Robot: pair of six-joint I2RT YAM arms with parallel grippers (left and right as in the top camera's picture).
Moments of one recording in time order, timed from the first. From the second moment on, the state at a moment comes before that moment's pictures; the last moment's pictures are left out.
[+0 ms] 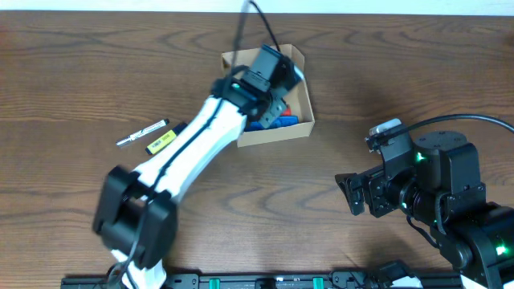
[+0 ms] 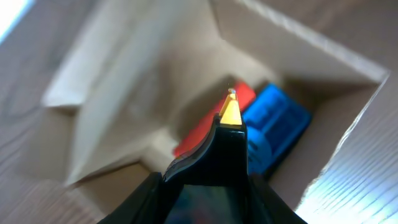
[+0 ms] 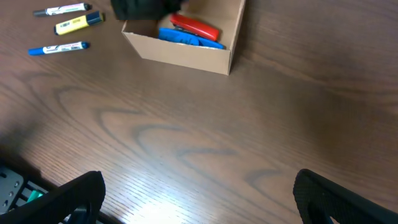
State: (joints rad) left arm -0.61 1.91 1.57 -0.71 -0.06 0.32; right arm 0.32 0.92 1.31 -1.27 -0.14 0.00
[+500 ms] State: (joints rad) left arm -0.60 2.05 1.57 -0.69 -0.13 0.68; right arm 0.32 0.92 1.31 -1.27 -0.14 0.00
